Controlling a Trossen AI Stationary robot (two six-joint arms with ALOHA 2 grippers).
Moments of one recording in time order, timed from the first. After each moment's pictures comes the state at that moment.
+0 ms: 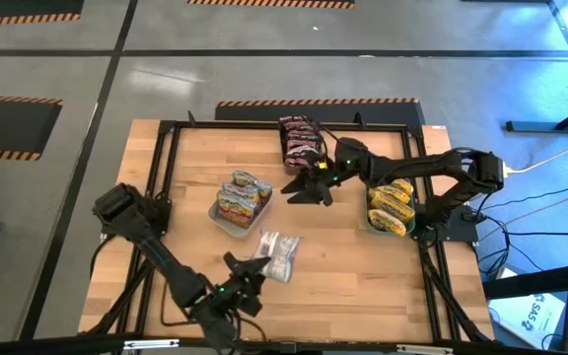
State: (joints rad) left arm -0.79 1.87 1.27 0.00 -1.49 0.35; right arm -0.21 1.56 0.90 0.60 -0.71 0.72
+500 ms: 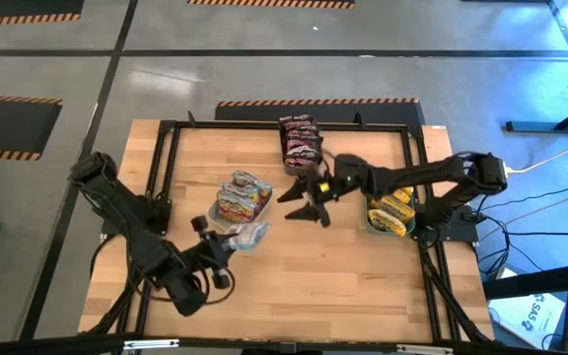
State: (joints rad) left arm -0.81 1.50 1.21 -0.92 -1.12 -0.82; right arm -0.09 1.55 0.90 0.57 -0.55 0.46
